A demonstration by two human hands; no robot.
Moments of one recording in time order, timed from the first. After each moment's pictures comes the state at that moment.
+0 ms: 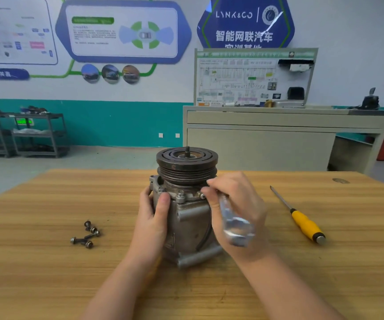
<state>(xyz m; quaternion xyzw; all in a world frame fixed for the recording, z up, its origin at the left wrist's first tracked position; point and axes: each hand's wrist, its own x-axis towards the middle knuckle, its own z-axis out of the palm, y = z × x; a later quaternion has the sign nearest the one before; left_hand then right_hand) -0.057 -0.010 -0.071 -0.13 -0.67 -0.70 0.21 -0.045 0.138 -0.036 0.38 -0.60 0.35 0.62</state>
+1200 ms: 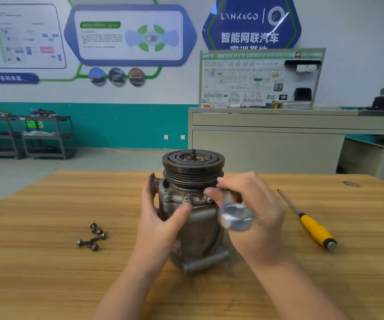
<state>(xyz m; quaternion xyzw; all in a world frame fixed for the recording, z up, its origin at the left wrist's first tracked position) -0.047 -0.015 -0.066 -0.16 -0.68 -0.68 0.24 -0.043 0.142 -0.029 0.36 -0.61 0.34 0.62</state>
